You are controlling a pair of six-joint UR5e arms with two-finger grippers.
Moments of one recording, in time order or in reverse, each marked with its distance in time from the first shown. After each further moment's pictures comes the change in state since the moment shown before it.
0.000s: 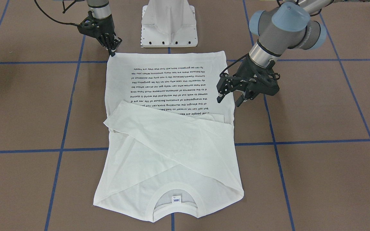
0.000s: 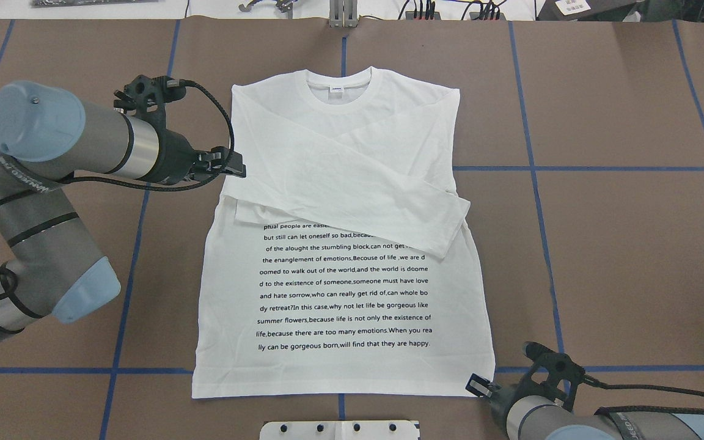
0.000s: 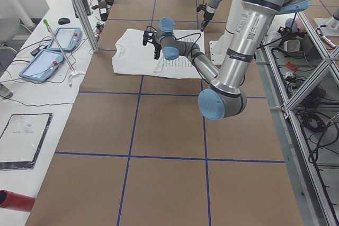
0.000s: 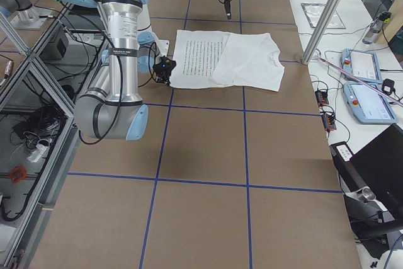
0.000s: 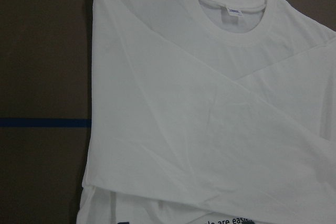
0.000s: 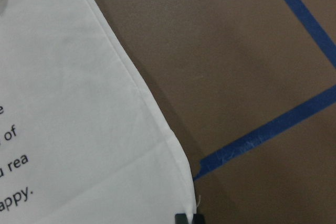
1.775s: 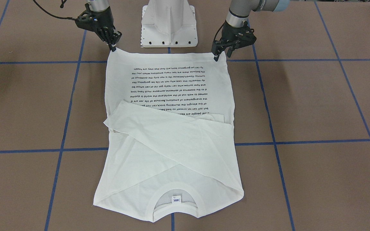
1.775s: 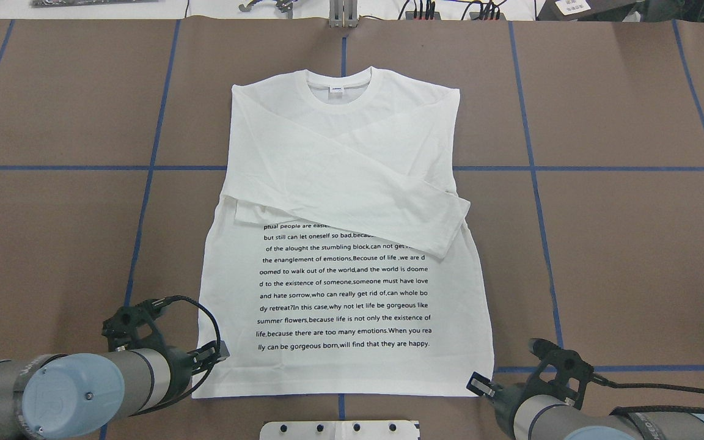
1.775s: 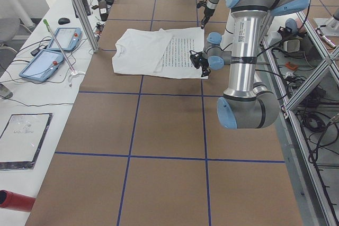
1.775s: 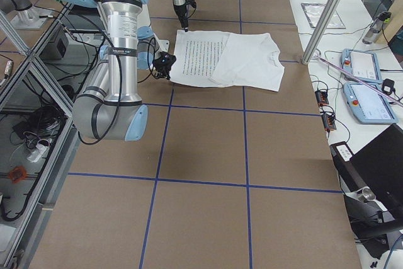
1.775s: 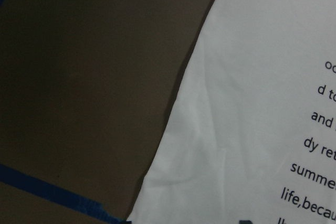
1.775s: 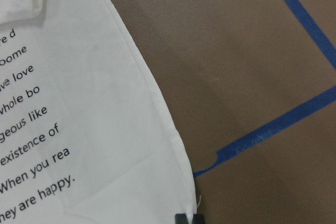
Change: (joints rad) left arm 0.595 0.307 -0.274 0.223 0.426 -0.678; right arm 0.001 -0.012 0.060 -0.001 -0.002 -0.002
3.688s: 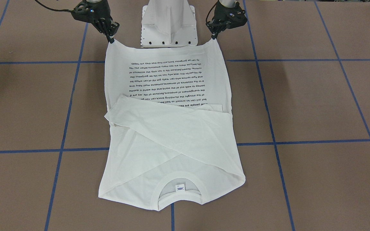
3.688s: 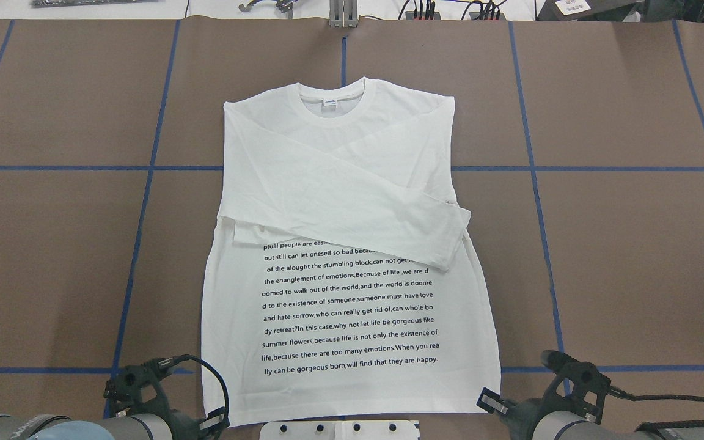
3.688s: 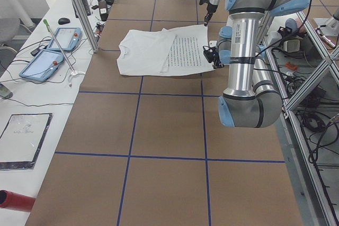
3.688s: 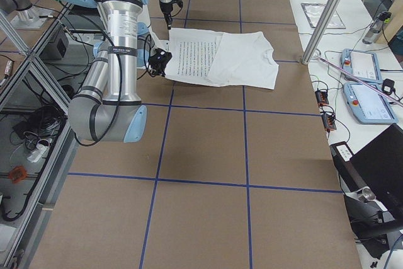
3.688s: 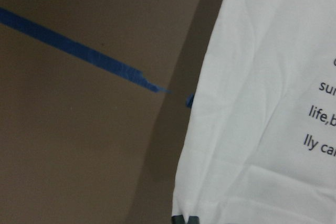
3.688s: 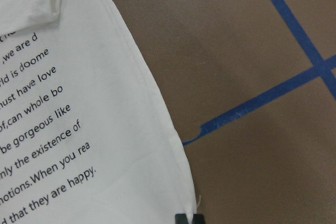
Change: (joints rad) left arm 0.160 0.009 -0.131 0.061 0.009 -0.083; right arm -0.055 -0.083 0.115 0.001 -0.003 0.002
